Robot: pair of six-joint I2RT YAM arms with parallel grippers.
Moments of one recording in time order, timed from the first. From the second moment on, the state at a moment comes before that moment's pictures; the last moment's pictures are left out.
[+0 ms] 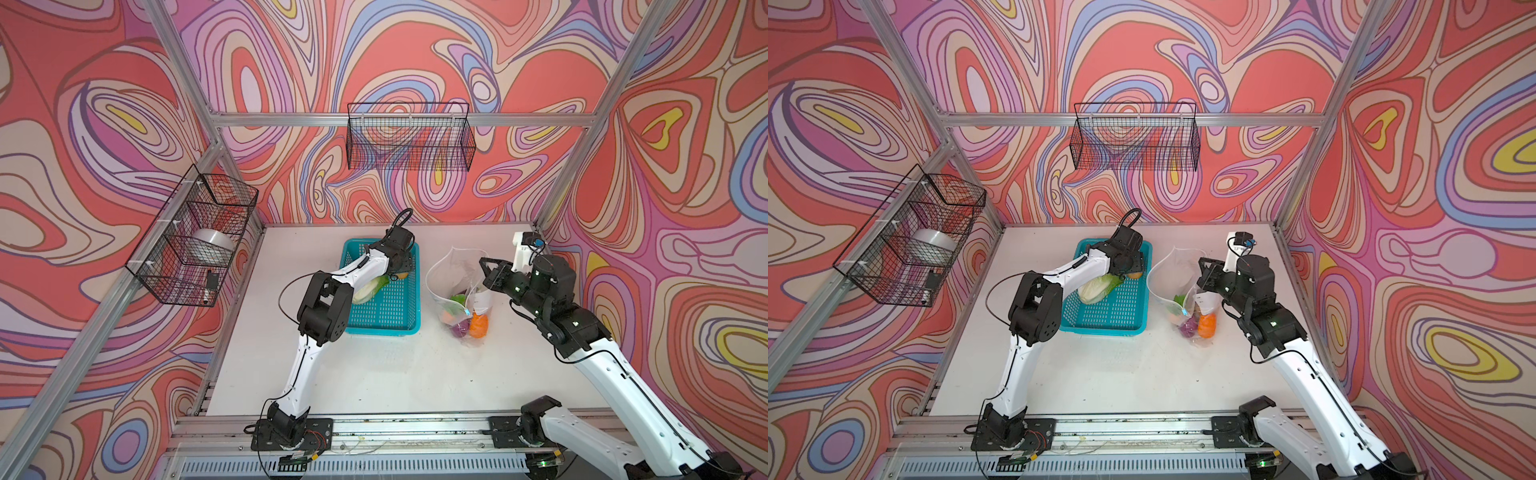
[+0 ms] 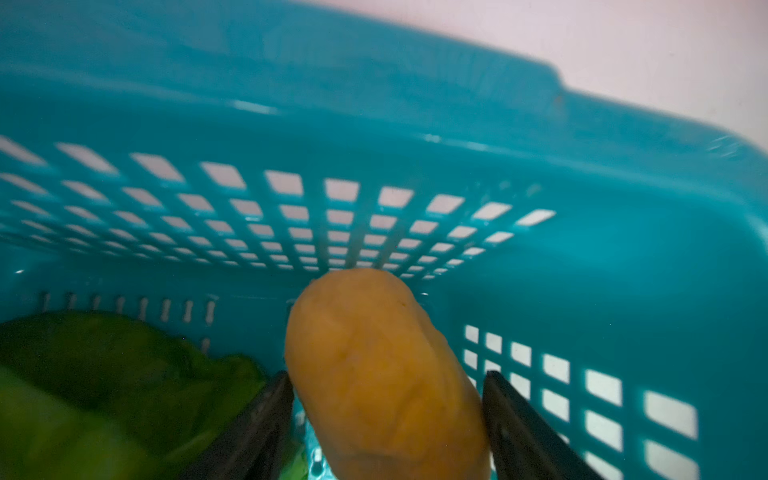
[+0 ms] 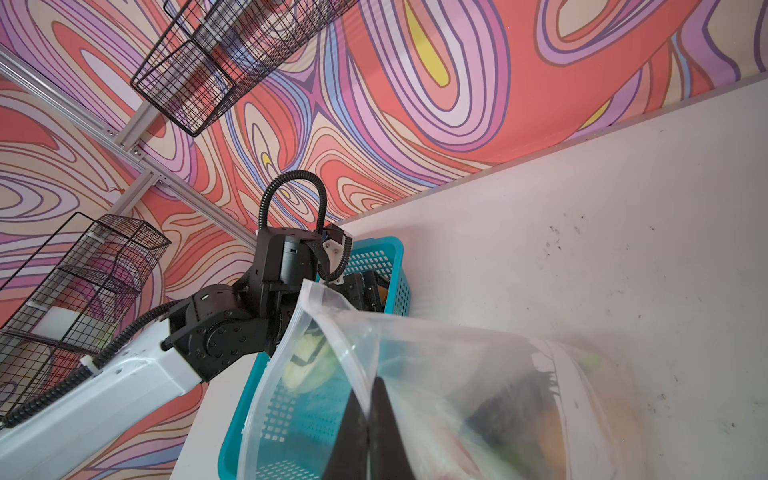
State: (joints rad) left arm -0.54 2.31 1.91 -0.59 -0.15 -0.59; right arm 0.32 0.94 0.97 -0.32 -0.09 0.59
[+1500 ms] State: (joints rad) left arm -0.54 1.93 1.69 -0.59 0.00 -0.54; right arm 0.32 0.95 0.97 -0.32 -0.09 0.59
